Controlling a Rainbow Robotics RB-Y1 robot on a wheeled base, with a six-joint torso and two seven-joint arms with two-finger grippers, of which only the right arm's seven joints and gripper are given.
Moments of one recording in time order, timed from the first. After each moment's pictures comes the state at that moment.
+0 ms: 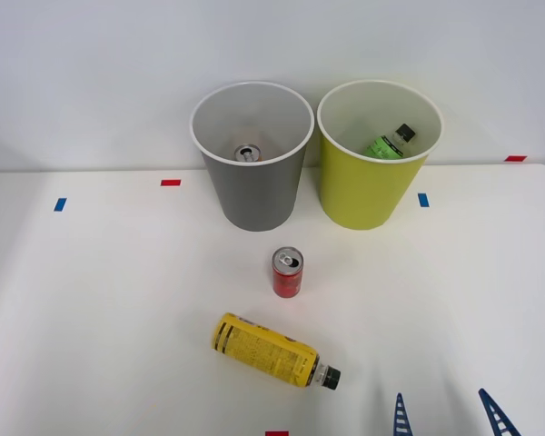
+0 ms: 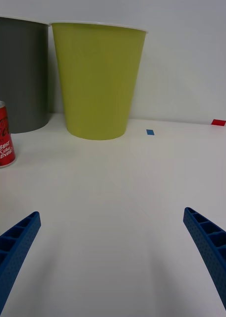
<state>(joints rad) 0.96 -0.16 0.31 -1.83 -0.04 -0.71 1.70</state>
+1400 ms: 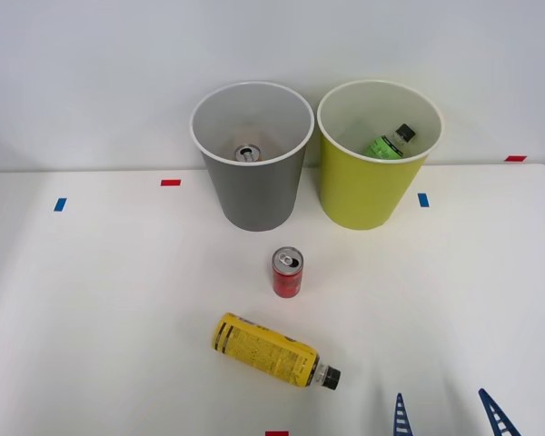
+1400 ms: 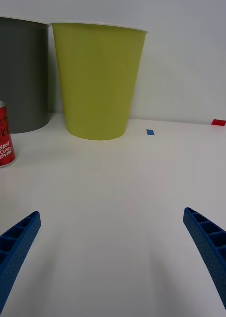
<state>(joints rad) 0.96 -0.16 0.31 -1.83 -0.04 -0.71 1.70</state>
